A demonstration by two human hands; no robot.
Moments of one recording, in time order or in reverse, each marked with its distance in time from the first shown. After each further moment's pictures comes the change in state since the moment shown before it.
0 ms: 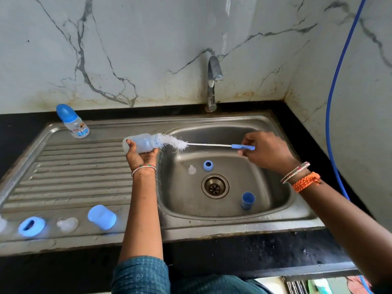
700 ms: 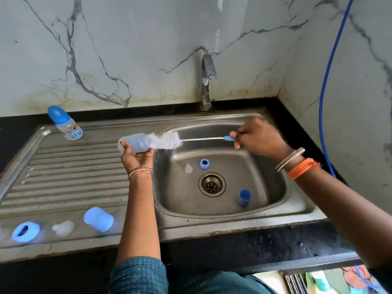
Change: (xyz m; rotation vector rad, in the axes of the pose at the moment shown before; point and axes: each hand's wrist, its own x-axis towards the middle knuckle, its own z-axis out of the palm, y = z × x) left_hand -0.005 -0.003 -0.004 -0.051 -0.040 -0.006; right_hand 0.004 -0.017 -0.021 0.130 -0.006 -0.027
